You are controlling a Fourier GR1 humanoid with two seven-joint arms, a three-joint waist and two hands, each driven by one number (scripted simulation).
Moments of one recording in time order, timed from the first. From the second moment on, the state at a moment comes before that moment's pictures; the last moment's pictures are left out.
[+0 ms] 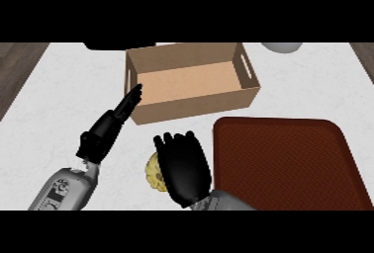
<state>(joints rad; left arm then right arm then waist) -0.26 0.27 -0.29 -1.50 0.06 0.01 0.07 -0.51 0.00 0.85 -1.53 1.13 0.12 0.71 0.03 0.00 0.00</state>
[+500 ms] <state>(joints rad) -0.24 0.25 -0.26 -1.50 0.05 0.00 0.07 -0.59 0.00 0.93 -1.88 1.07 0.17 0.89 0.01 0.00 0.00</state>
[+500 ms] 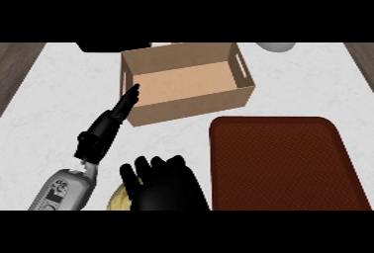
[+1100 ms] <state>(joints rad) -0.24 0.24 -0.23 -1.51 0.03 -0.03 0.08 -0.81 0.00 0.72 -1.93 0.96 0.19 1.00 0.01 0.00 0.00</state>
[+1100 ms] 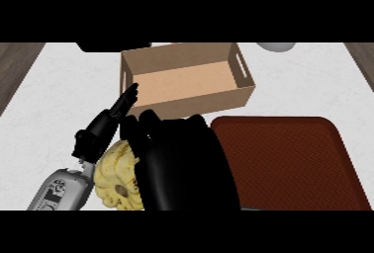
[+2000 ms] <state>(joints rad) -0.21 0.20 -0.21 -1.52 -0.02 -0.06 0.06 -1.08 0.00 0.39 -1.36 0.88 -0.01 0.77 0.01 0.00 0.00</state>
